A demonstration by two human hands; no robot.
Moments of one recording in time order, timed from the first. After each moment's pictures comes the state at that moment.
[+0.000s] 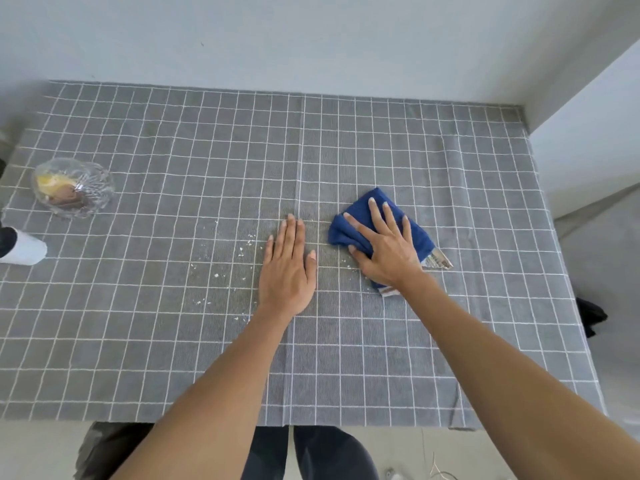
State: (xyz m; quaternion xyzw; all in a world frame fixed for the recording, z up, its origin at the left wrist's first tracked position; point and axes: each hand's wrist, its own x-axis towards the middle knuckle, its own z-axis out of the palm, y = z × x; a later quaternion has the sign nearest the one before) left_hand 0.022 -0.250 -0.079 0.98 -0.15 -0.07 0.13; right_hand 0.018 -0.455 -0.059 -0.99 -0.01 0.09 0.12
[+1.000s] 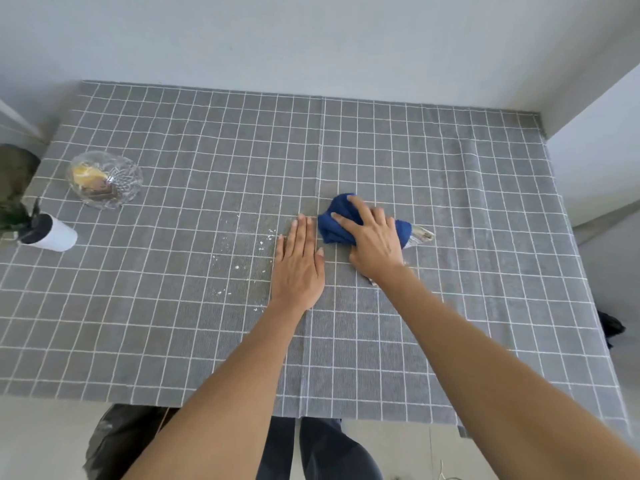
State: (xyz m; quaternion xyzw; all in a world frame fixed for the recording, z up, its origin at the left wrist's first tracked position) left_hand 0.019 -0.240 -0.075 0.98 -0.12 -0.08 0.12; right_hand 0.034 -0.399 -0.038 -1.00 -0.05 0.04 0.06
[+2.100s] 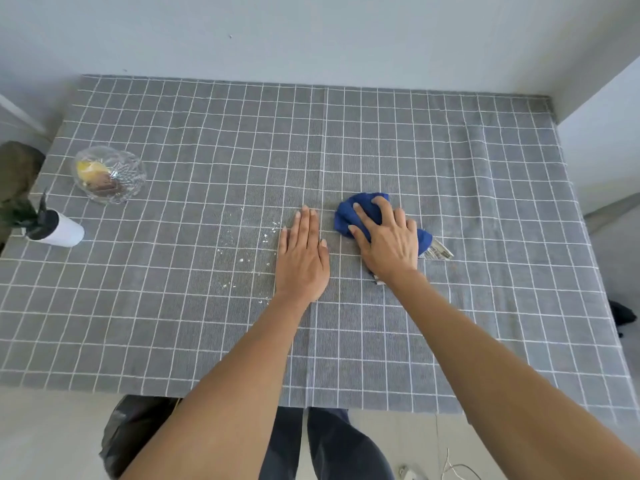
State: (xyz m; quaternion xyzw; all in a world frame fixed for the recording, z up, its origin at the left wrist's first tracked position) left_hand 0.019 -0.240 -0.072 0.98 -0.12 -0.08 0.12; right_hand 0.017 -0.404 -0.048 -1.00 0.06 0.02 0.05
